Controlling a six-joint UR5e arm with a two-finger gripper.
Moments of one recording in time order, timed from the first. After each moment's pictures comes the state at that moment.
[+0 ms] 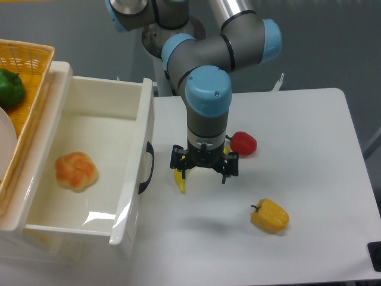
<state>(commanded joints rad) 2.41 -1.90 -1.53 -1.17 1.51 0.51</state>
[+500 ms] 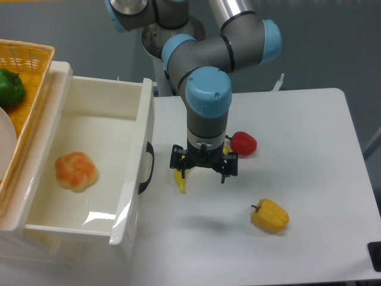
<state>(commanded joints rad) 2.41 -1.90 -1.56 -1.18 1.50 0.51</state>
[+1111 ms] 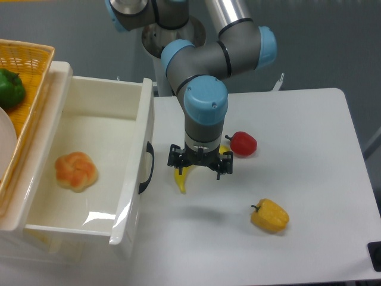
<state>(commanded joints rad) 2.41 -1.91 -1.61 -1.18 1.51 0.51</state>
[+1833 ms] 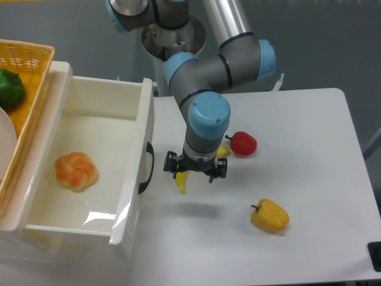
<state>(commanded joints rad) 2.41 -1.96 -1.62 -1.18 1.41 0.44</state>
